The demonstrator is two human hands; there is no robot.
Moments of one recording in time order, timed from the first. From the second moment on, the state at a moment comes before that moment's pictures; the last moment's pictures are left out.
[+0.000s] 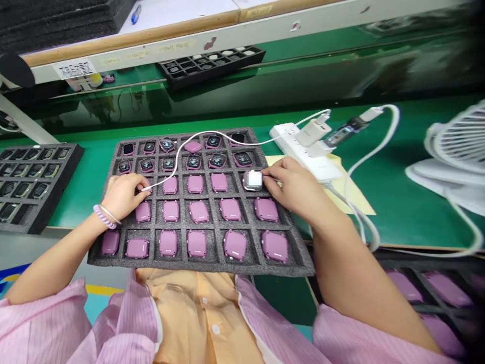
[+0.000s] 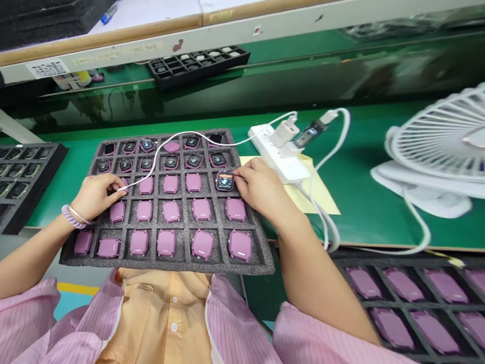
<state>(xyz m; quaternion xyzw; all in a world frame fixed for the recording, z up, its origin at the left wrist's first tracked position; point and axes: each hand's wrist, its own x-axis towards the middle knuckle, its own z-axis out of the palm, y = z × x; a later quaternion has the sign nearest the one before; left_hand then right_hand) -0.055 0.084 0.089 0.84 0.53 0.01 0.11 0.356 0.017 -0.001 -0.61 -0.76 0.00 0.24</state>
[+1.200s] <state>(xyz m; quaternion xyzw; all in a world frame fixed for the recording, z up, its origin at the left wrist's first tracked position) -0.074 0.148 0.081 0.84 0.44 0.00 0.31 0.285 0.041 0.022 -0.63 -0.77 -0.02 0.14</state>
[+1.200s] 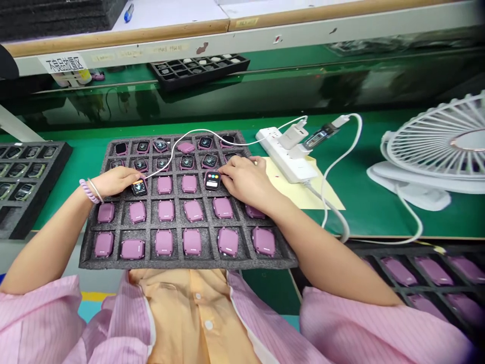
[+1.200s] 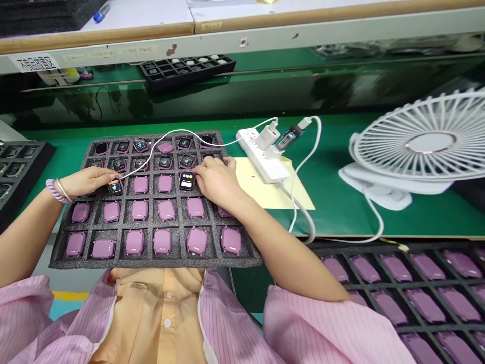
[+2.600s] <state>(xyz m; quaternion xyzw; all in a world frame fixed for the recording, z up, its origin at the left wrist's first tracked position) -0.018 0.131 0.076 0.88 0.39 0.01 0.26 0.240 0.025 0.038 -0.54 -0.82 -0.08 0.17</state>
